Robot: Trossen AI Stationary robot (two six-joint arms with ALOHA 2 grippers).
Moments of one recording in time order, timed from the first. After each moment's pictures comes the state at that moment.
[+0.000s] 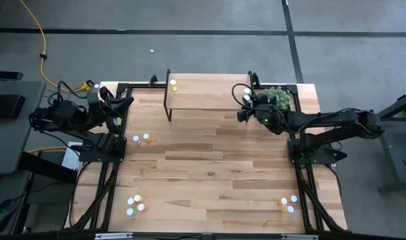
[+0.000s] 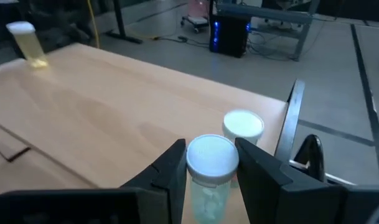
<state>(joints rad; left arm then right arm) -0.17 0.32 0.69 -0.17 -0.76 -0.08 -0.15 1.12 0.67 -0.03 0.83 0.38</state>
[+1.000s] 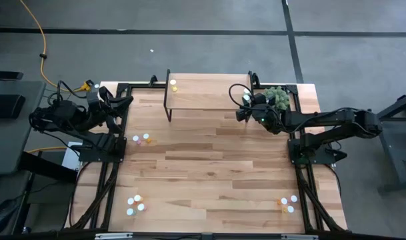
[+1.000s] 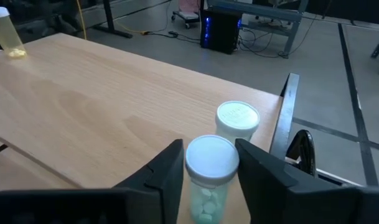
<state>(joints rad) -0.17 0.32 0.69 -0.16 -0.77 -0.08 -0.17 1.16 0.67 -0.03 0.86 0.38</state>
